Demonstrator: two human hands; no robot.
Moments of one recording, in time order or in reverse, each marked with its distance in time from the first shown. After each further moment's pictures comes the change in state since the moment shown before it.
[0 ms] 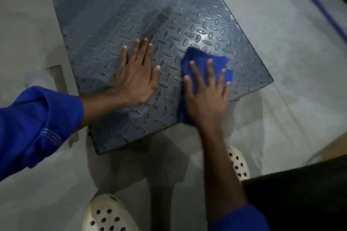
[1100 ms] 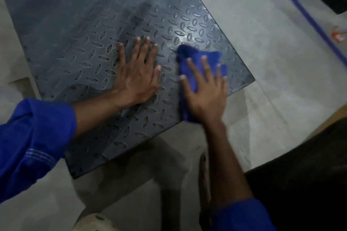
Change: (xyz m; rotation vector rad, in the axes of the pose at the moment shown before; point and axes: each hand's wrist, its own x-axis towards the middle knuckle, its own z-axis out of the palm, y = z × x) left_hand 0.044 0.043 0.011 0.029 0.024 0.098; right_hand 0.038 0.049 -0.005 -0.057 0.041 -0.018
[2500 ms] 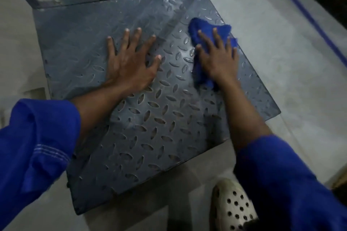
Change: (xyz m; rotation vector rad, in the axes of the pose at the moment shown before) left_hand 0.057 -0.074 -0.012 -0.026 0.077 -0.225; right_hand 0.166 -0.048 -0.003 -0.004 -0.103 -0.091
